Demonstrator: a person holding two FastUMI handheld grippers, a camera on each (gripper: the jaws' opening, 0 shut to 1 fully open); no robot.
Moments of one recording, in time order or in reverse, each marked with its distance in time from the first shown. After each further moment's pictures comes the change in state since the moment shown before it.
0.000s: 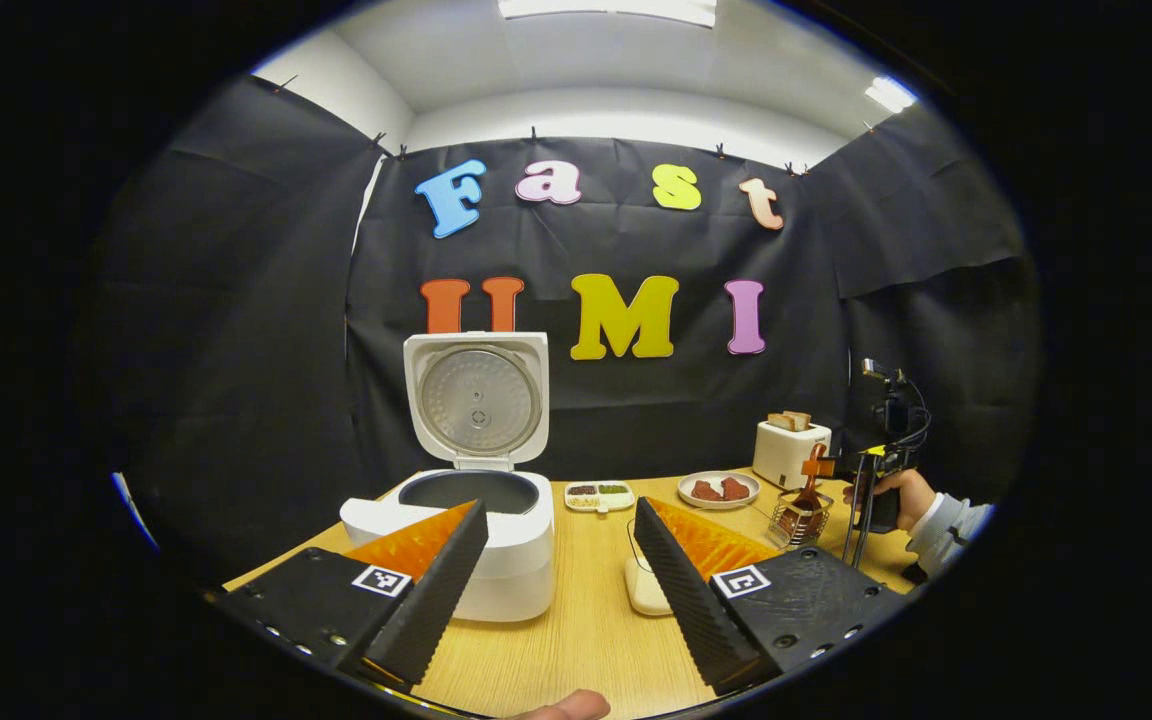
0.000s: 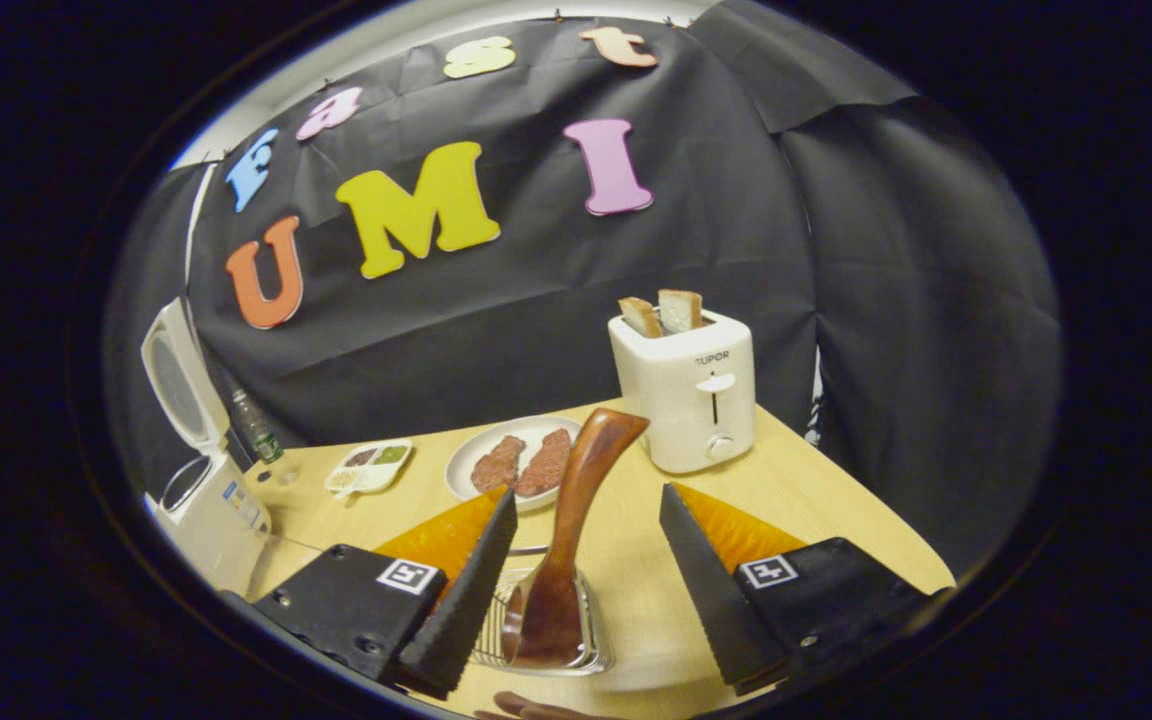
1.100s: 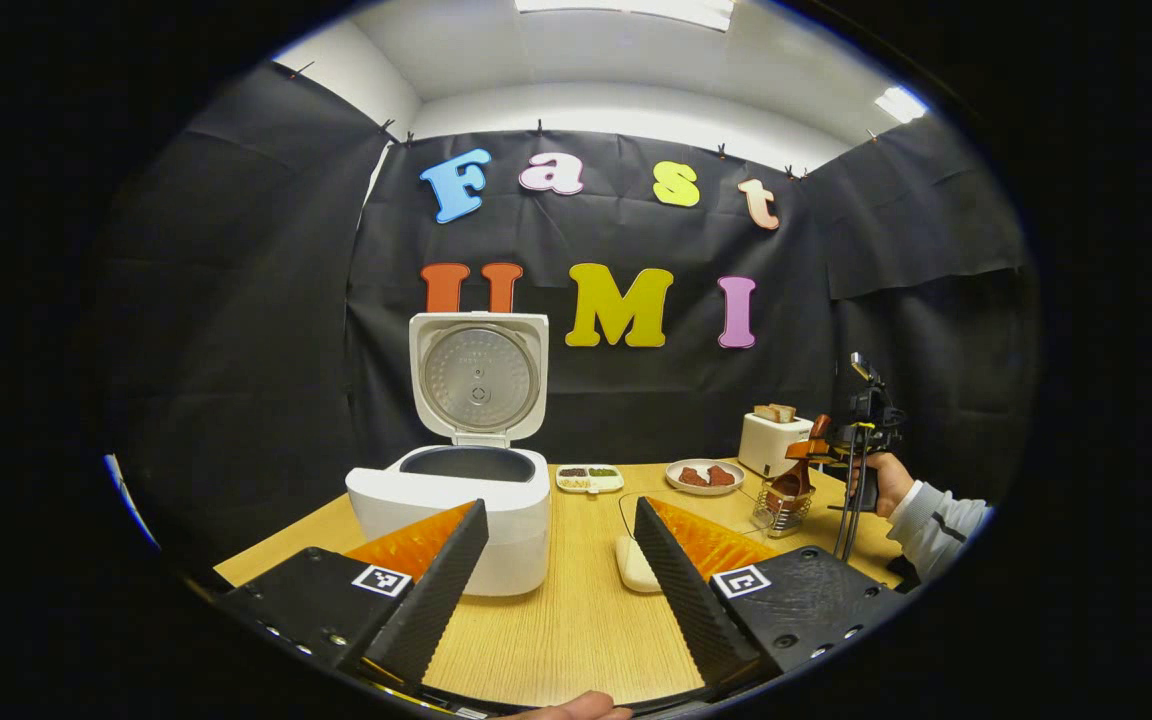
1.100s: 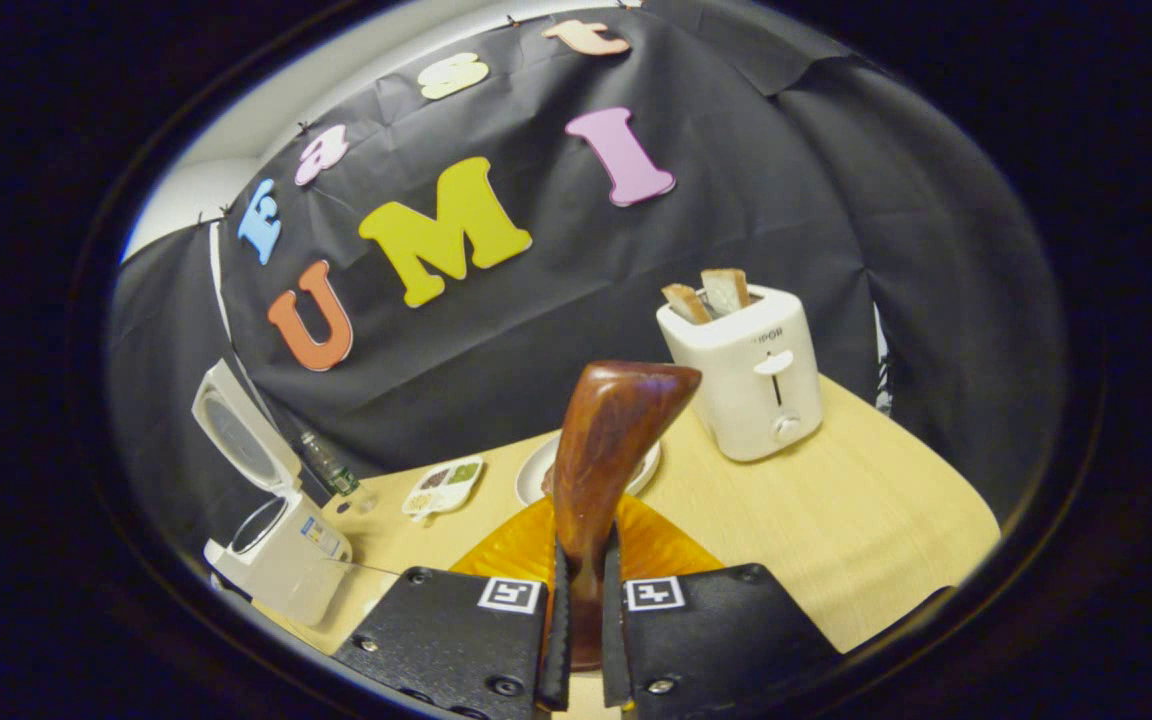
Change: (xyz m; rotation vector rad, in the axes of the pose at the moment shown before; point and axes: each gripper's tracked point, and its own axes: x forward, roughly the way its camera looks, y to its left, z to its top) left arm -0.039 0.005 -0.016 -0.043 0.025 -0.028; right arm -0.017 0.037 0.014 0.103 -0.023 0.208
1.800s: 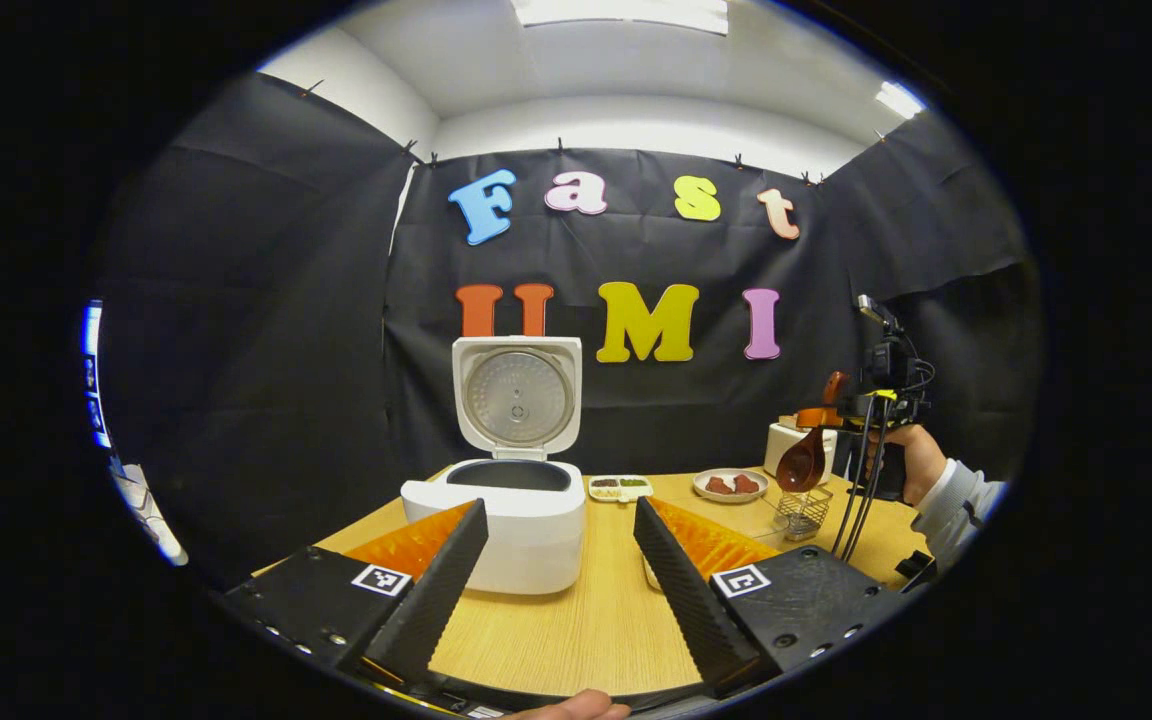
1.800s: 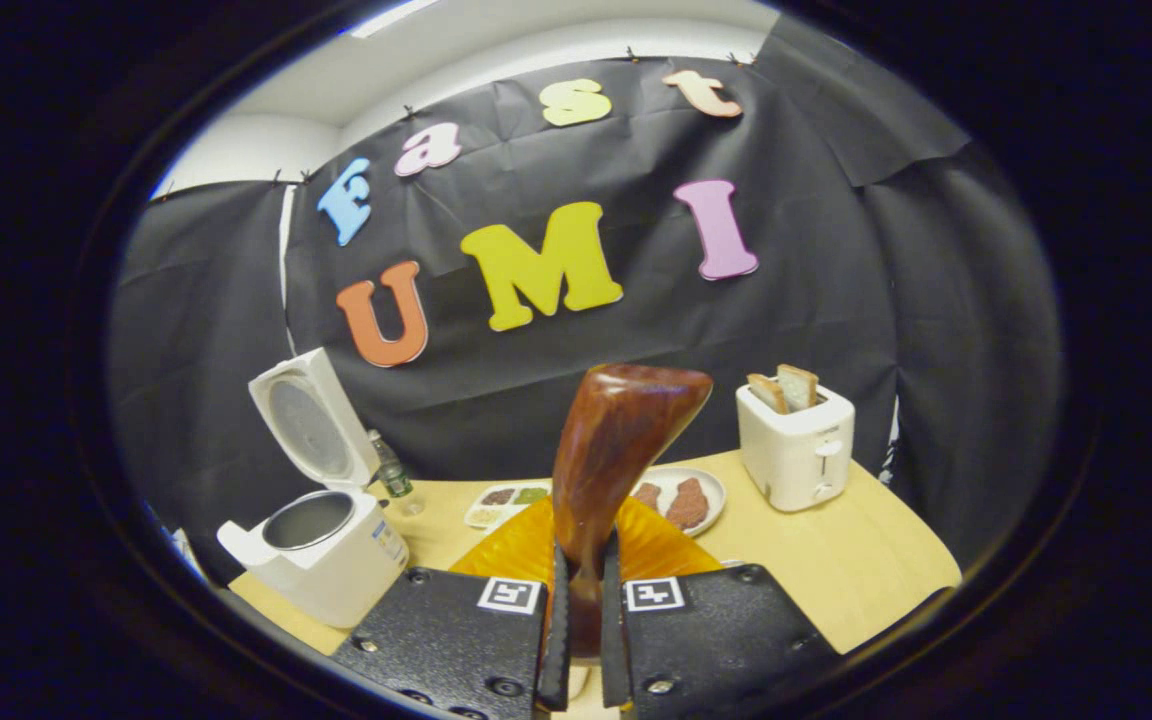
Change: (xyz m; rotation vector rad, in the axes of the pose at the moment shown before) left arm -0.040 0.015 0.029 0.031 -0.070 0.088; right arm -0.065 0.151 0.017 -0.193 -0.077 0.075
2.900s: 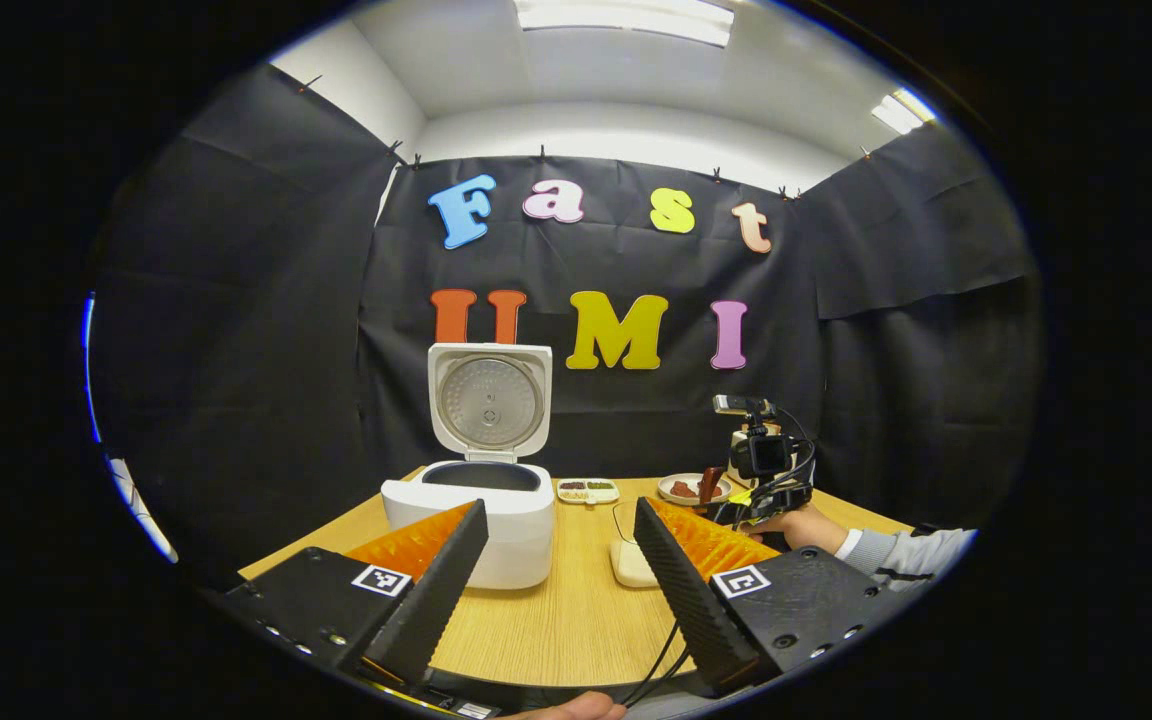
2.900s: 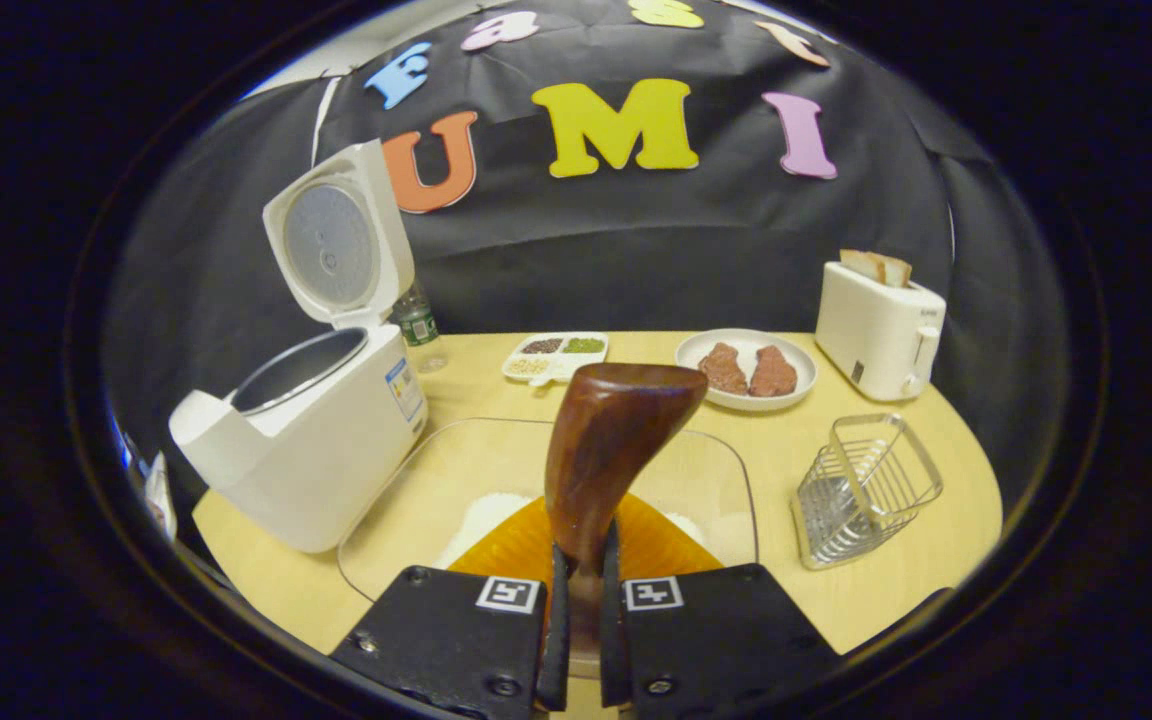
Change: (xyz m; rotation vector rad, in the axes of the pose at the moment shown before) left arm -0.027 -0.012 0.006 -0.017 0.002 -0.096; right arm 0.033 0.070 -0.167 -0.060 0.353 0.027
